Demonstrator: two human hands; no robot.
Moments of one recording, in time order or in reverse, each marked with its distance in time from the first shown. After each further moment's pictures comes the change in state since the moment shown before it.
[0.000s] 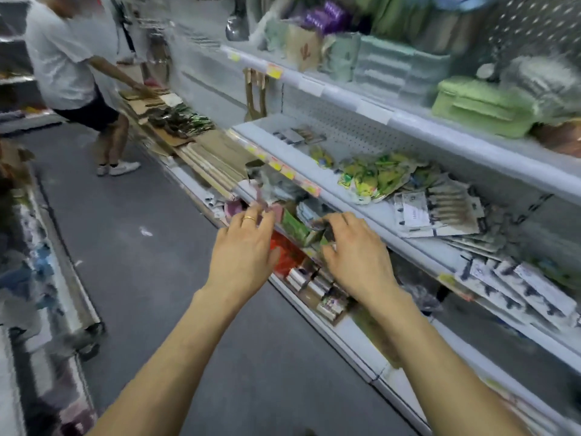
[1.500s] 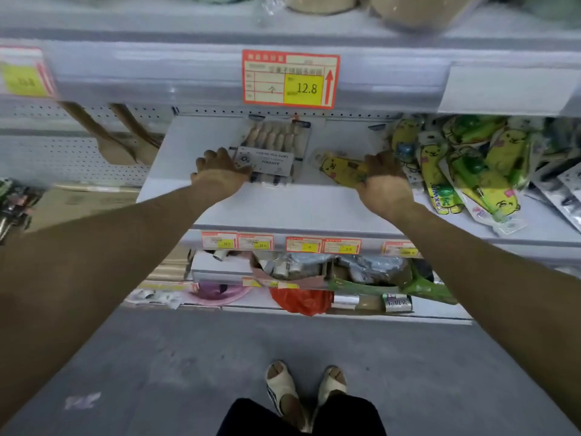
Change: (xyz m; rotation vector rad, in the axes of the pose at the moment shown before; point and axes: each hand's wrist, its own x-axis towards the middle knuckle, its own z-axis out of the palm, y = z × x) left_hand 0.804 -0.225 0.351 -0.158 -0.579 0.206; right_hand 0.578 0.134 0.316 -0.154 -0.144 0.955
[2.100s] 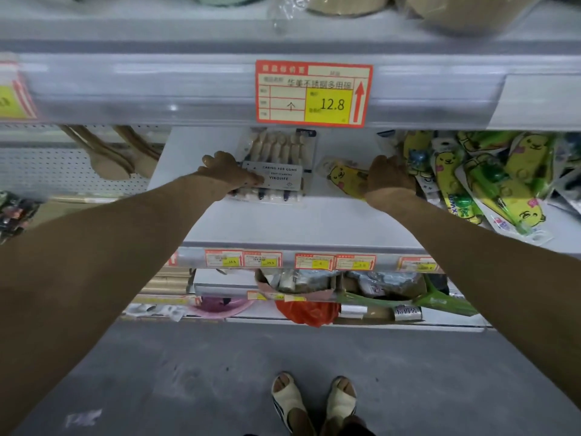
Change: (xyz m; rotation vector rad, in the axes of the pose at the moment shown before) left_hand 0.050 0.006 -0.003 -0.132 -0.137 -0.084; right_hand 0.044 -0.027 0.002 0.021 -0.095 0.236
